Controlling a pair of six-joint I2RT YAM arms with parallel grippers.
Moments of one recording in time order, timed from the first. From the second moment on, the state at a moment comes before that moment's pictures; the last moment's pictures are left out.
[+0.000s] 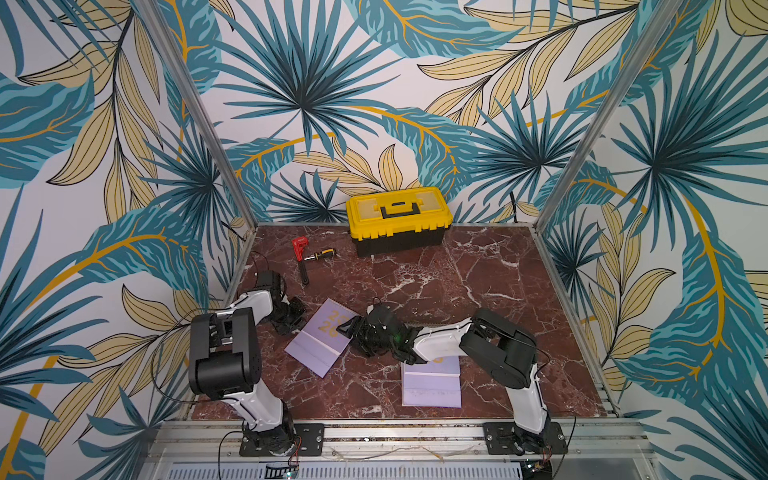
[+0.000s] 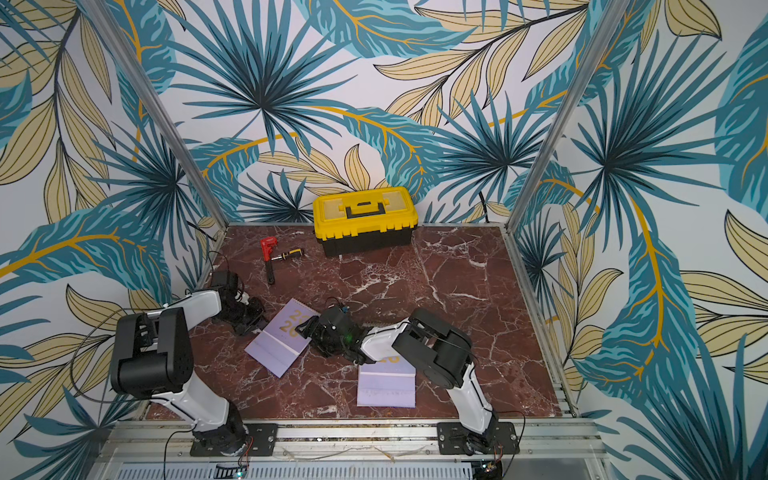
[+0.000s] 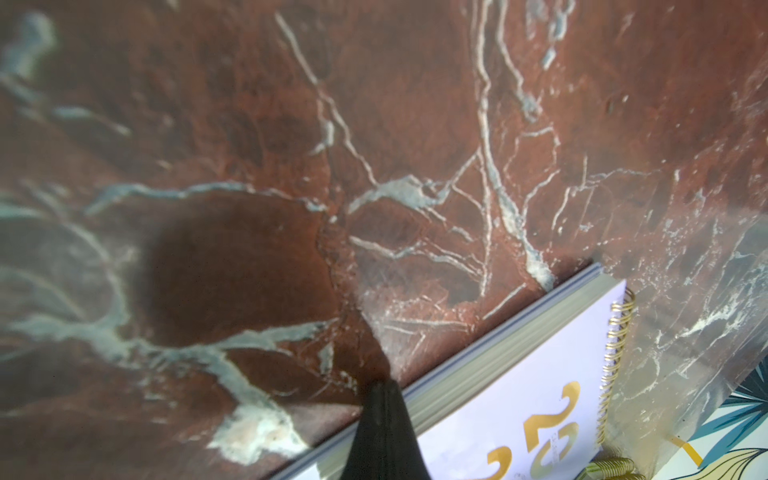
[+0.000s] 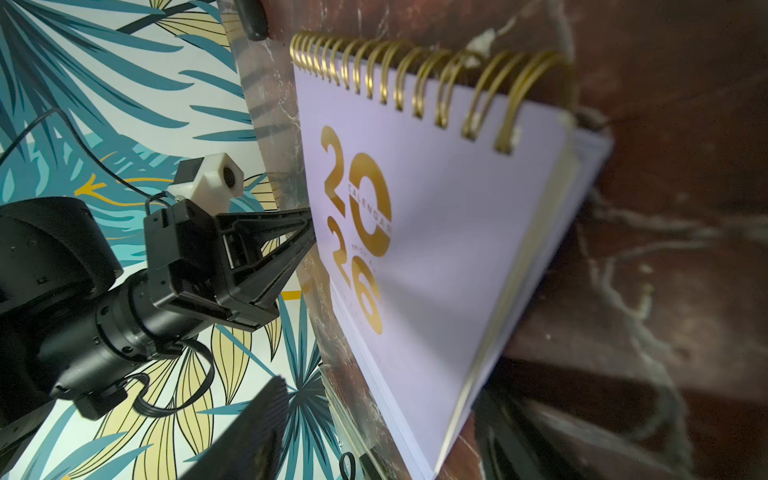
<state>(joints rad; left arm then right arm) 0.19 1.67 0.90 -0.59 0.38 -0.56 0.98 2.07 1.07 0.51 -0.16 1.53</state>
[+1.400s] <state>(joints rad) 0.18 1.47 0.97 -0.74 0.49 -0.57 0.96 1.92 1.06 0.49 -0.14 1.38</state>
